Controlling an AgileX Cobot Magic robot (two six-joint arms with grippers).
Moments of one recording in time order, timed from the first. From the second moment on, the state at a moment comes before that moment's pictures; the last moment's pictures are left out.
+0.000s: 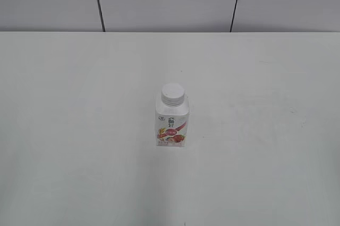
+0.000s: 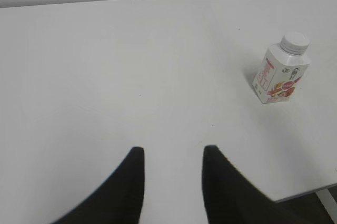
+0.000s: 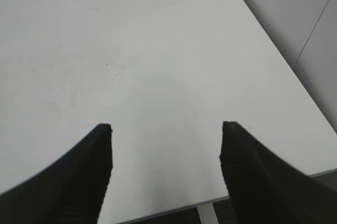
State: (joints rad) left arm -0.09 -0.01 -0.52 -0.09 1.05 0.06; right arm -0.04 -0.01 -0.51 -0.07 1.08 0.06
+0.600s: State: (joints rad) left arm -0.09 -0.01 -0.52 -0.09 1.05 0.06; right arm -0.04 0.01 -0.51 -0.07 1.08 0.06
